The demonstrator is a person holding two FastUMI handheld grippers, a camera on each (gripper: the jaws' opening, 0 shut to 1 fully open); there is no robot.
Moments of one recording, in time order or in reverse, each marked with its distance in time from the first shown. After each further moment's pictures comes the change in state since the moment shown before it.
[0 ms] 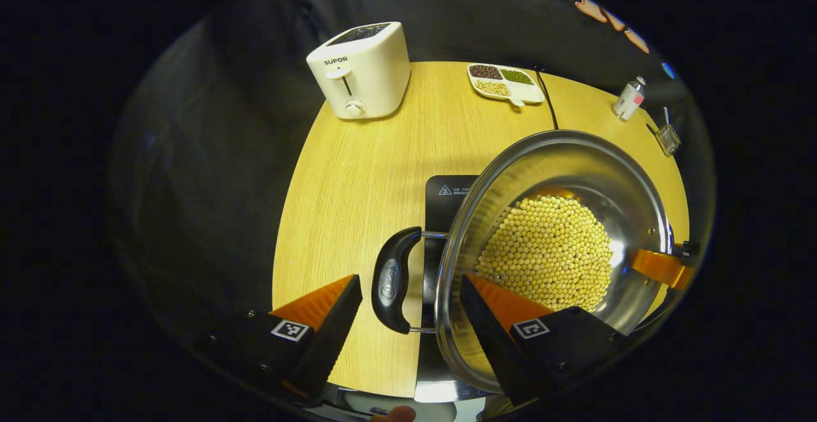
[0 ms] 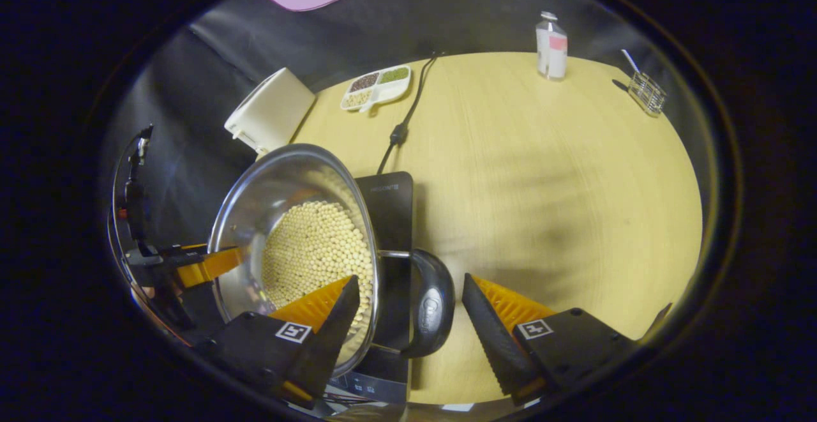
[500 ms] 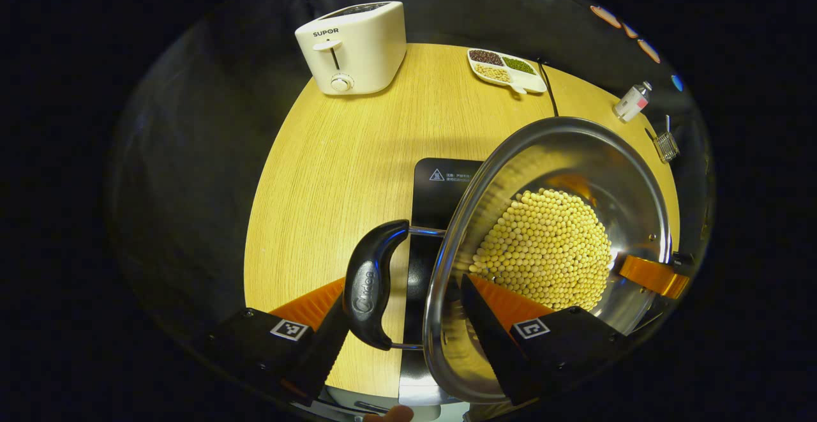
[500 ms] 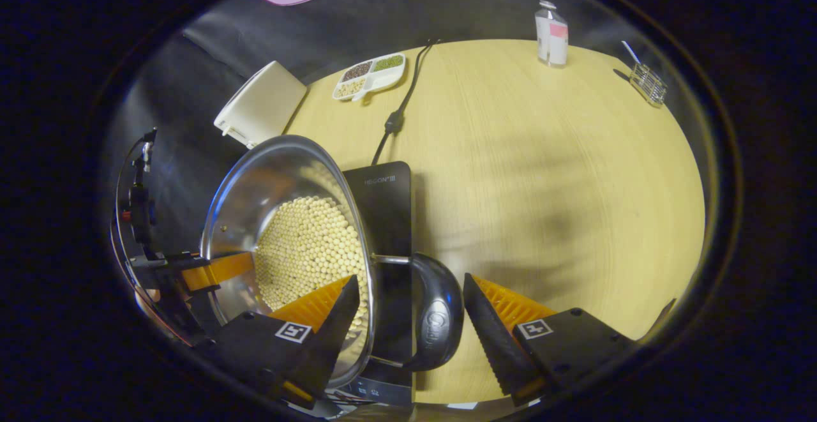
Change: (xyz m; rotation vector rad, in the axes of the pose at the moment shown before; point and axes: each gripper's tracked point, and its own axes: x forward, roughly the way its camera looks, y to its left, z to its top) left arm 0.028 -0.010 -0.016 -0.047 0.096 -0.067; right arm 0.019 0.001 -0.006 0.021 0.061 -0.011
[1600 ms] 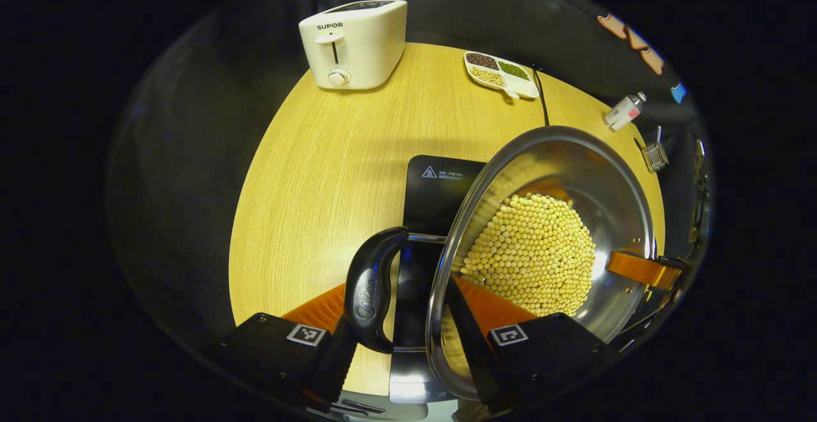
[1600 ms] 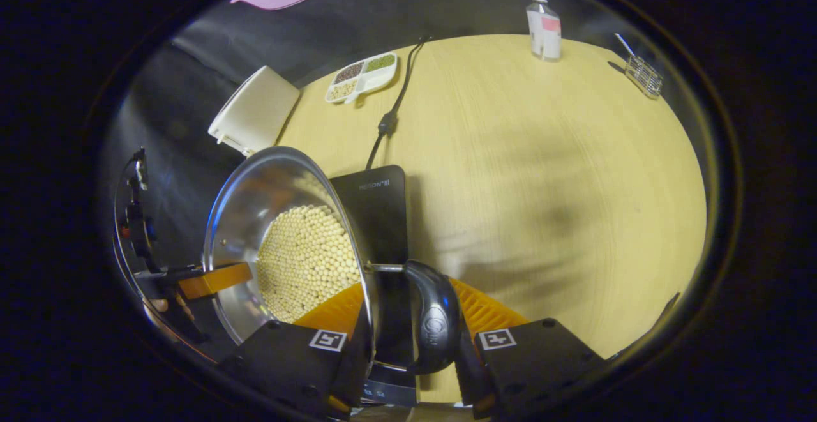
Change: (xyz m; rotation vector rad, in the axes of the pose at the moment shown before) left arm -0.002 -0.006 0.002 -0.052 -0.001 -0.096; right arm 0.004 -0.001 0.003 0.048 0.022 -0.003
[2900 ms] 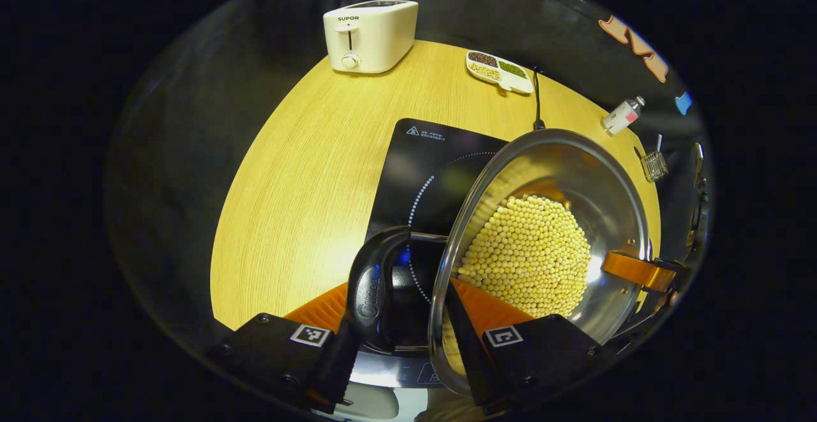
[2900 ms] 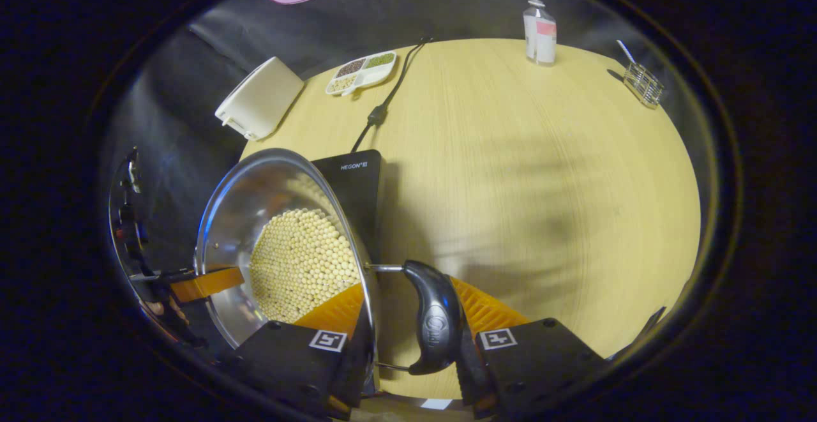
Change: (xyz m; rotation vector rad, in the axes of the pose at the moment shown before) left arm -0.021 -0.033 -0.050 -0.097 -0.005 0.021; right arm -0.016 -0.037 -0.018 -0.081 -0.009 -0.014
